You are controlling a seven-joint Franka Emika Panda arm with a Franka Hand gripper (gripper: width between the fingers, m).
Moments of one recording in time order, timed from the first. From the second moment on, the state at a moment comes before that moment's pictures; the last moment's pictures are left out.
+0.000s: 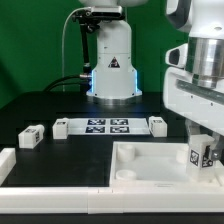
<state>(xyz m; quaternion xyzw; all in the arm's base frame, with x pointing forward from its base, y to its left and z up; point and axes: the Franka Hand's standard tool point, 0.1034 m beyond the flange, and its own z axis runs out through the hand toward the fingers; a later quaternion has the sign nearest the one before) 0.622 0.122 0.068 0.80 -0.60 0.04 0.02</state>
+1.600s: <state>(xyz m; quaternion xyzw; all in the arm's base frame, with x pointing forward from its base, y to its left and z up) 0.621 0.123 0.068 1.00 -0.05 0.04 0.02</state>
